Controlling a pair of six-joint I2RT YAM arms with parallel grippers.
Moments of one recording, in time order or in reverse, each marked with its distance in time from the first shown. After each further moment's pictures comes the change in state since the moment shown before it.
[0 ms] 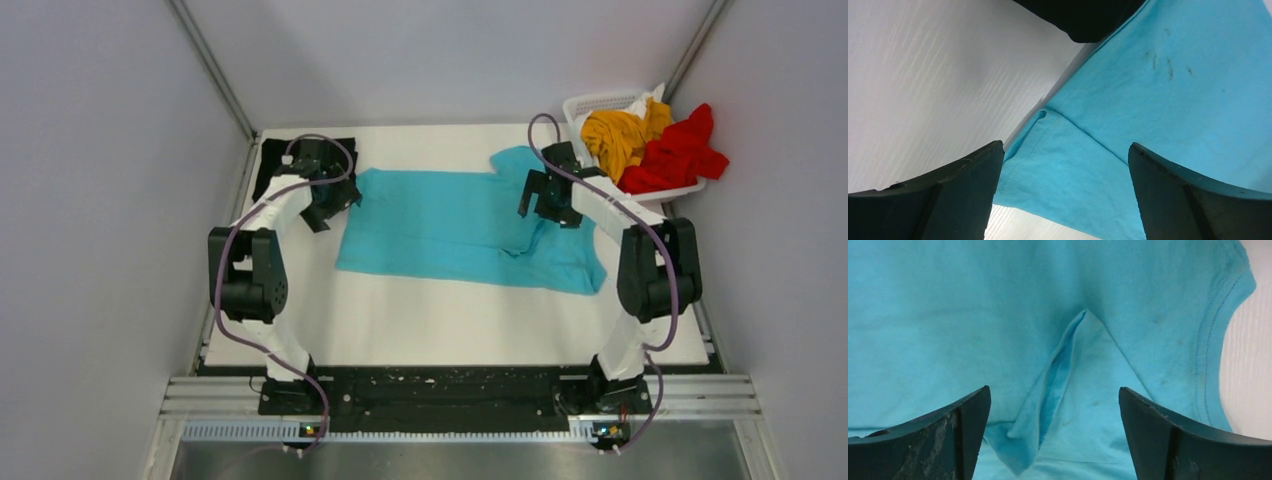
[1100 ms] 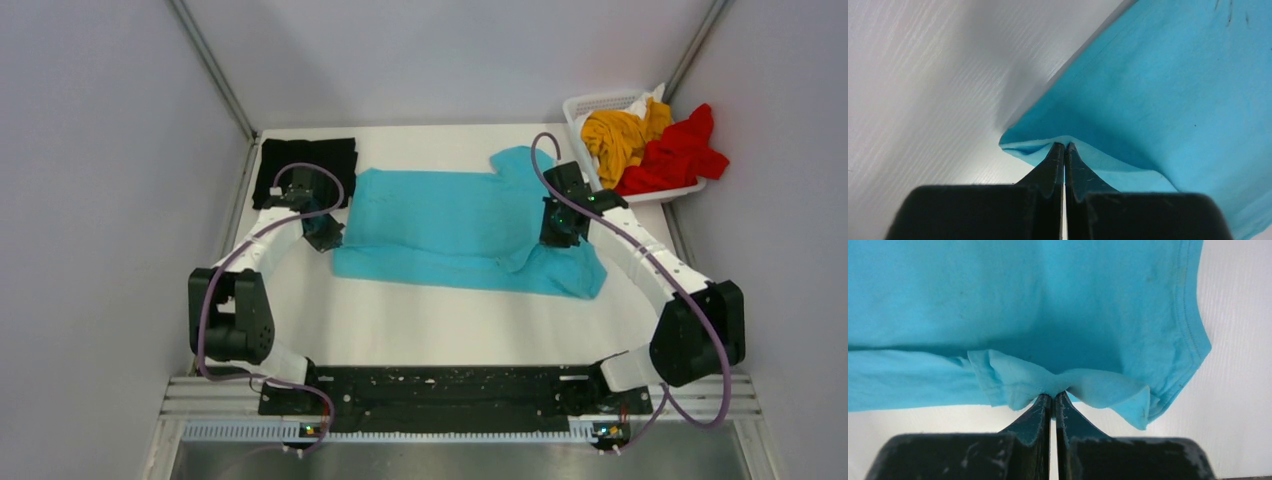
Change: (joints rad) left arm -0.008 -0.275 -0.299 -0.014 -0.001 -0.112; right arm 0.123 -0.406 -0.208 -0.179 0.014 0.002
